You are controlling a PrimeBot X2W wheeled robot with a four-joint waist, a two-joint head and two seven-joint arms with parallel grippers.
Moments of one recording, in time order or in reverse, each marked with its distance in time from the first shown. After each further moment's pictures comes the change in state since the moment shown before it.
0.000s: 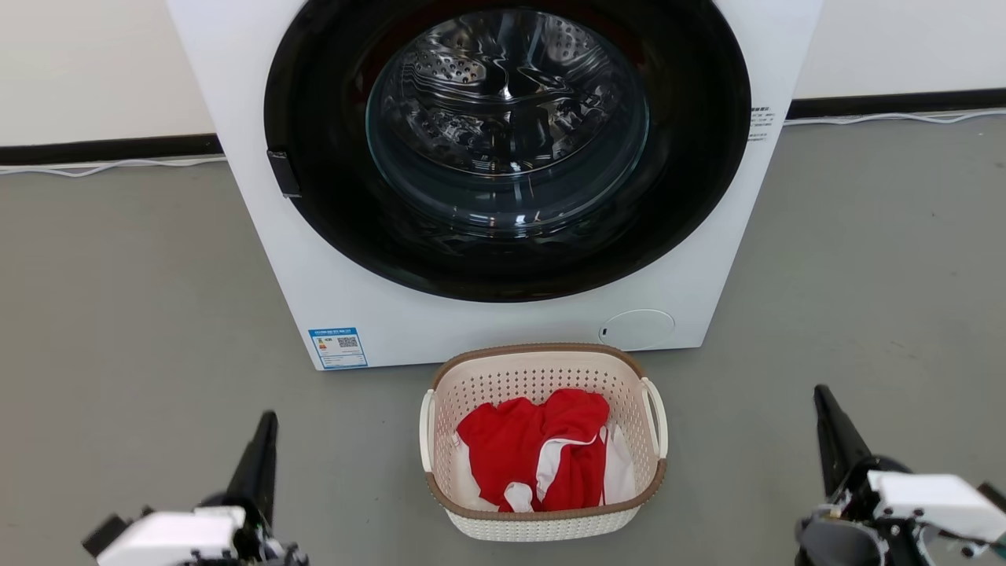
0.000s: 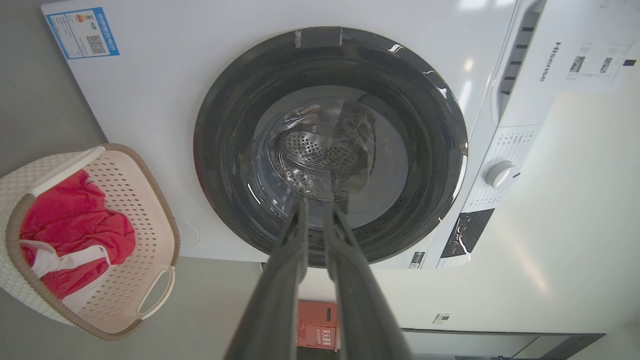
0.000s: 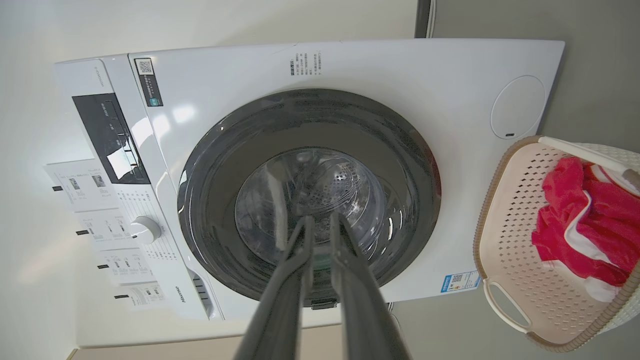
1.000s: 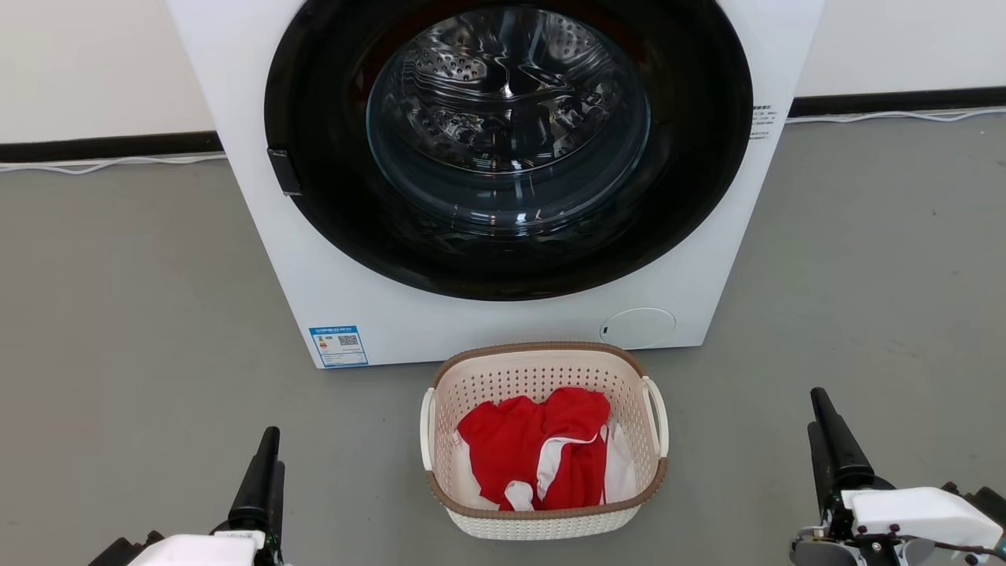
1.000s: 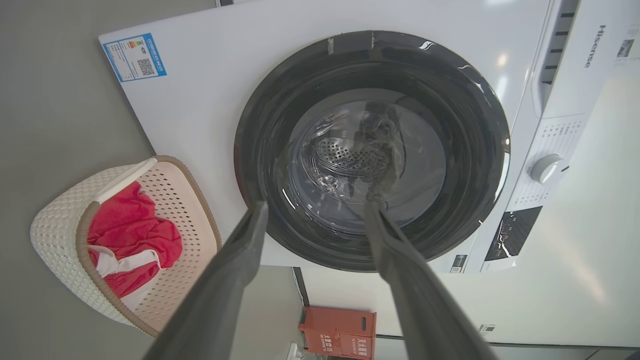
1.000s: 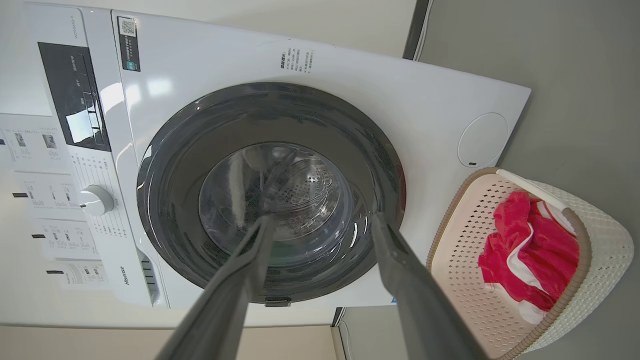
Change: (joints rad) left arm 0.043 -0.008 -0.028 0.035 0.094 0.006 -0.077; right arm 0.037 -0.004 0.041 0.006 -0.176 -0.001 -0.071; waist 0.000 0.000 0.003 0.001
